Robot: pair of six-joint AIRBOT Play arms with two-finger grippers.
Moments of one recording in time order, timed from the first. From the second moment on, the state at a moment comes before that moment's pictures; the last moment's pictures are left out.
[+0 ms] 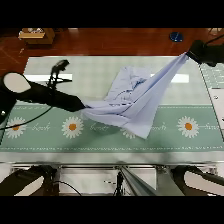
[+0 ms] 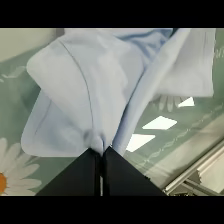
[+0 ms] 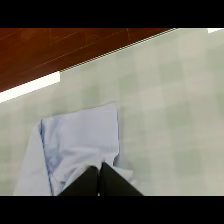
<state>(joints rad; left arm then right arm) -0.24 -1.08 0.96 0.96 -1.20 -1.27 -0.19 -1.33 1.40 -1.08 0.87 1.55</state>
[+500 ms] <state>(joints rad) -0.29 -1.09 0.87 0.95 -1.13 -1.29 -0.26 -1.39 1.47 -1.26 1.18 1.46</state>
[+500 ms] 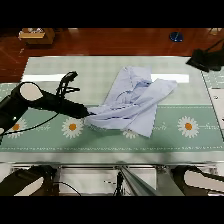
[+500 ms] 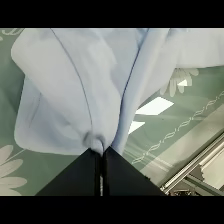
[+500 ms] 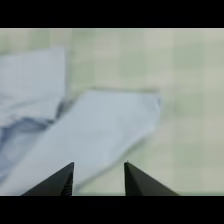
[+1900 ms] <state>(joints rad) -0.29 -1.09 0.87 0.95 -1.07 -1.28 0.03 -1.02 0.29 -0.70 0.84 1.49</state>
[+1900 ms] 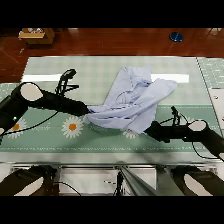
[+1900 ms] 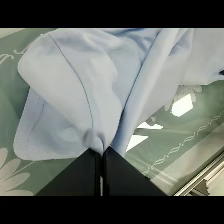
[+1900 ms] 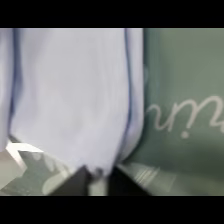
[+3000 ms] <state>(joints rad) -0.17 -0.81 1.87 0.95 -0.86 -1.26 -0.24 -0.74 1.69 -0.67 0.98 1.44</state>
